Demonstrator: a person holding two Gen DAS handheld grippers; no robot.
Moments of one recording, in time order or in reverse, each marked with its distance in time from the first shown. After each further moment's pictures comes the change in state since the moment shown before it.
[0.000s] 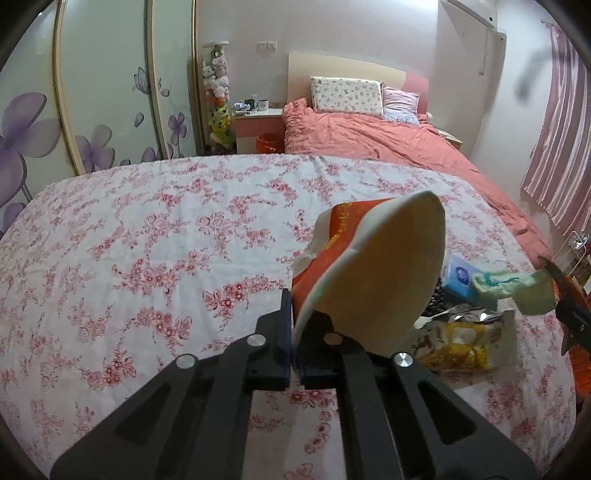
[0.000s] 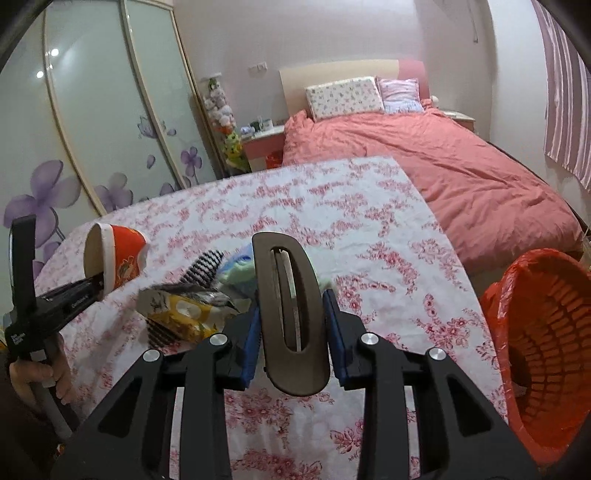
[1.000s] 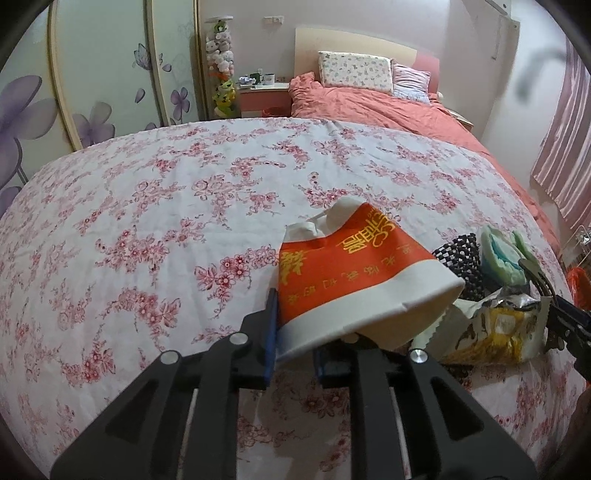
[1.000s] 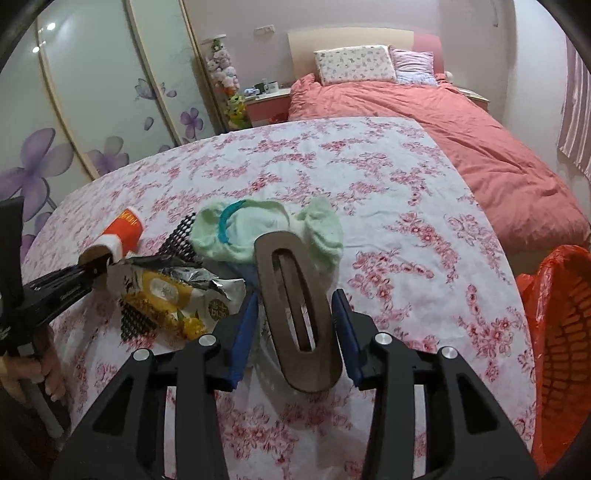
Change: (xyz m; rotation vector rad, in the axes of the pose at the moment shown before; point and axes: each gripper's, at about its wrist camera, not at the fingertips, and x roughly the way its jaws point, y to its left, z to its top) left arm 0.041 0.010 -0.012 -0.009 0.107 0.025; right arm 0.054 0.007 -0.008 -0.046 0.166 -0.009
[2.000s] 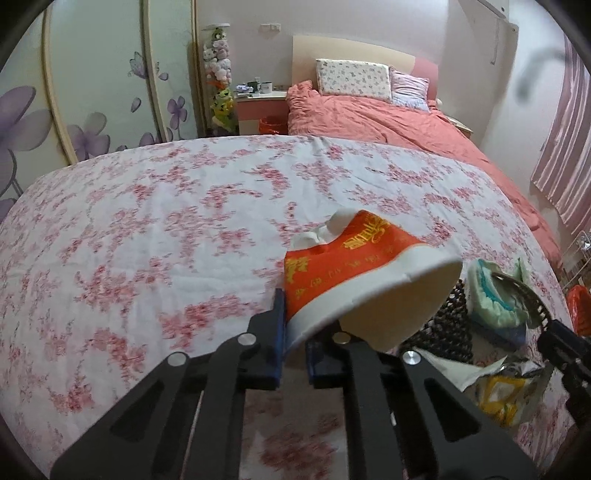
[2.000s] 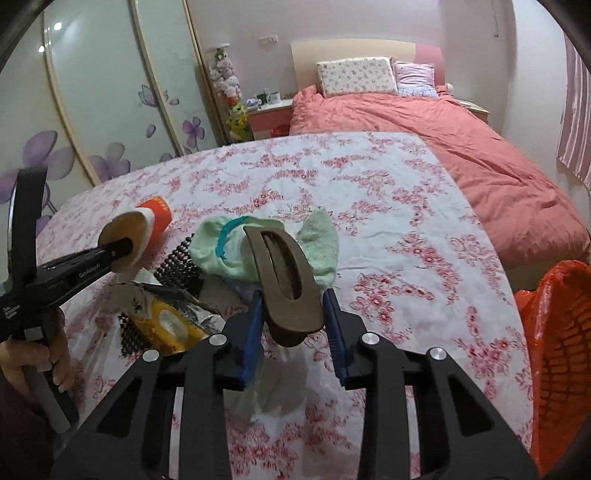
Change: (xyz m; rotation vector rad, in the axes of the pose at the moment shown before) left arm 0.015 -0.023 0.029 -0.012 -0.030 0.003; right arm -0.005 0.003 0.007 -0.013 -0.050 -0.008
